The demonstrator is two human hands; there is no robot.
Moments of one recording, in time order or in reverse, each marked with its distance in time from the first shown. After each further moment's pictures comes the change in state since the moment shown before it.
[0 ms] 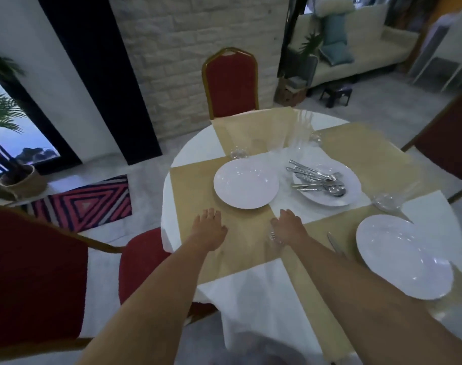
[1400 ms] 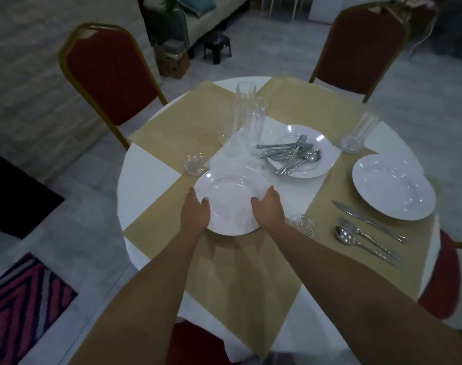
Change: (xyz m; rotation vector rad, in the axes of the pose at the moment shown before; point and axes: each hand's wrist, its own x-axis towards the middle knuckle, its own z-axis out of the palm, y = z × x) left_hand 0.211 -0.047 -0.060 -0.707 0.003 0.150; right_hand 0.093 -0.110 0.033 0.596 0.440 0.537
